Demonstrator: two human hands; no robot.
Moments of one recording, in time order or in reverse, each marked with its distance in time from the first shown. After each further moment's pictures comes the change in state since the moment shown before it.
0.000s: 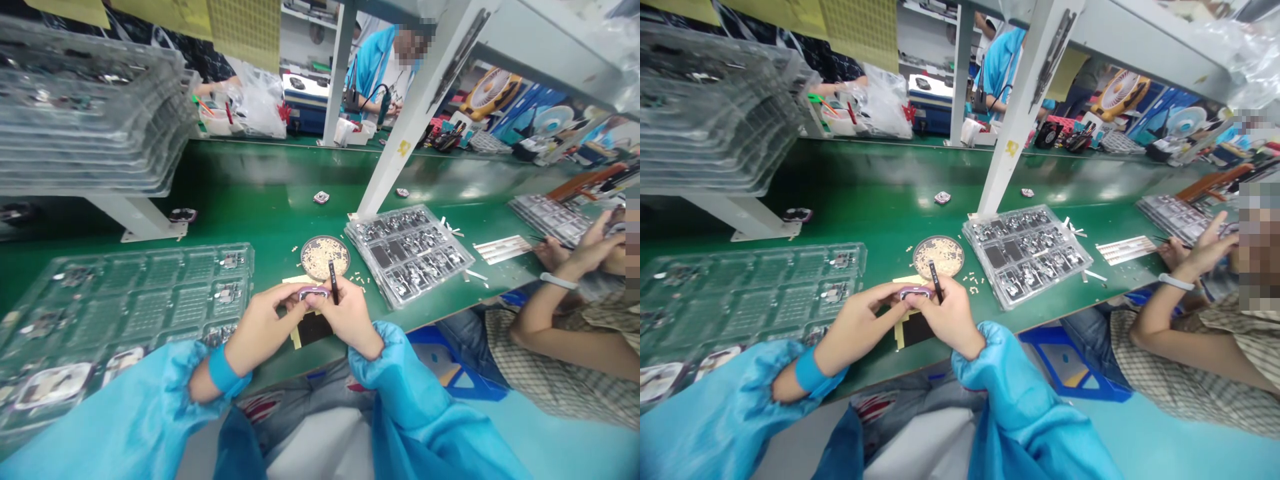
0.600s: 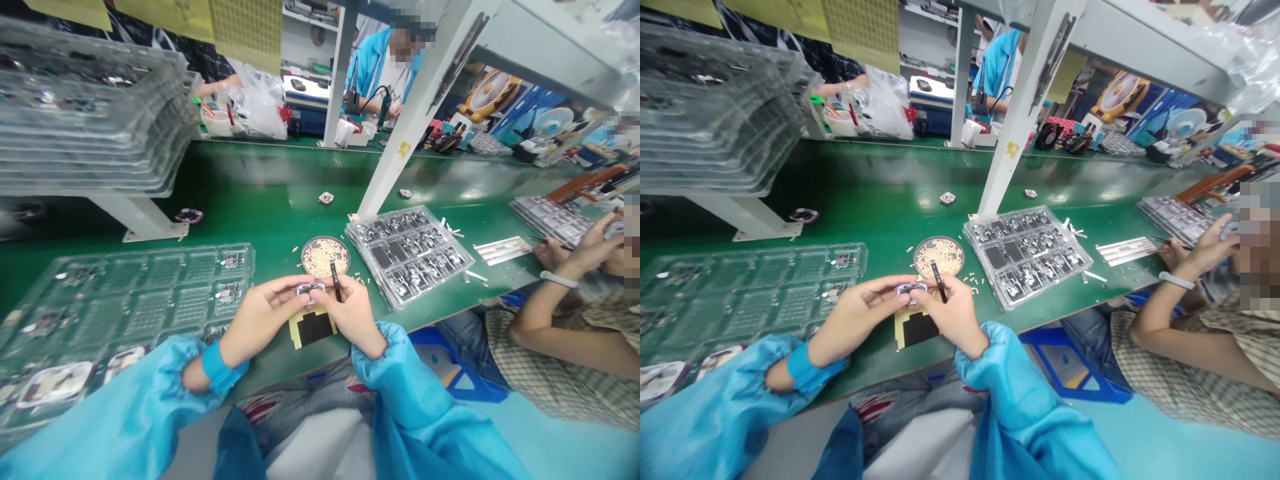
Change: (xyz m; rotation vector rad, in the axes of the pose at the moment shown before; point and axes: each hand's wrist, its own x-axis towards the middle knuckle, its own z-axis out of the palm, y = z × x) left_hand 0.005 0.003 -0.007 -0.488 -0.054 -0.215; right_hand 0.002 0.002 -0.003 0.172 0.005 0.014
